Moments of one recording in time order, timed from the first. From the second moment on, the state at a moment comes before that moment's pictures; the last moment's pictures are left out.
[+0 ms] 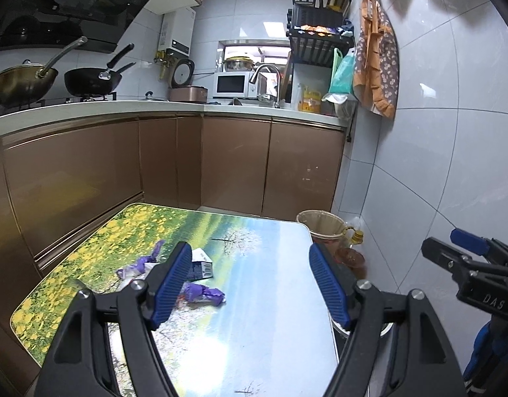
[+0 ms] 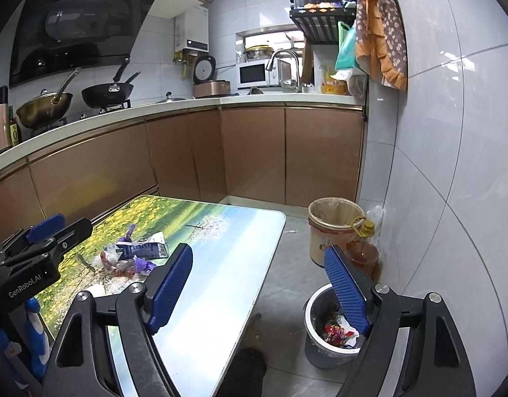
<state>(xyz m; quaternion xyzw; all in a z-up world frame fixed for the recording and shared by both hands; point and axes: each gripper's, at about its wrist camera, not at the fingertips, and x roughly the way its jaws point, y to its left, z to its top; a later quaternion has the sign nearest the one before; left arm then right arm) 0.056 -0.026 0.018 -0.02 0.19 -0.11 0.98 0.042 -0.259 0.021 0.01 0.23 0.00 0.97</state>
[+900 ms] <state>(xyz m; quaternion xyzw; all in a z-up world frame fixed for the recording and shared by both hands) 0.054 0.028 0.008 -0.05 0.21 -0.03 0.98 0.036 -0.264 0.013 0.02 0.23 0.03 0.97</state>
